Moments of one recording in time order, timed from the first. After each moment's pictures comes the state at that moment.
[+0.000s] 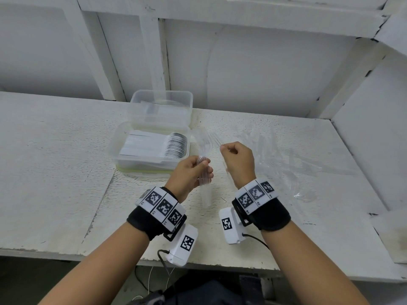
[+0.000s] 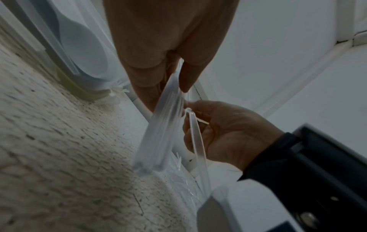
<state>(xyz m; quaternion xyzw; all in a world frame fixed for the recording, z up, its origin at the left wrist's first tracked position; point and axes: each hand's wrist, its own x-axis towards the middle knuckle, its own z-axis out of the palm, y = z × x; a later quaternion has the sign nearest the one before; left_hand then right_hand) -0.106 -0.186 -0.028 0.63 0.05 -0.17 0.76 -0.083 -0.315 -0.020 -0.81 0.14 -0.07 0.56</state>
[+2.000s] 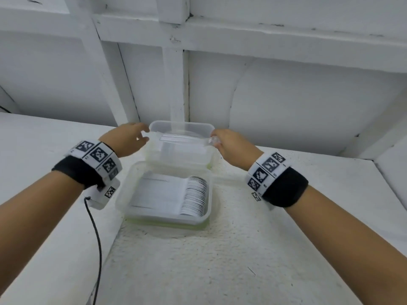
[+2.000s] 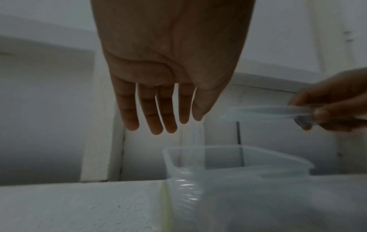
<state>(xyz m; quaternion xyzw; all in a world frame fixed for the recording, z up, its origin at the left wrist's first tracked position) 0.088 0.000 0.032 0.99 -0.03 -0.05 0.10 0.087 -0.275 0.030 -0.95 -0.23 0.04 0.18</state>
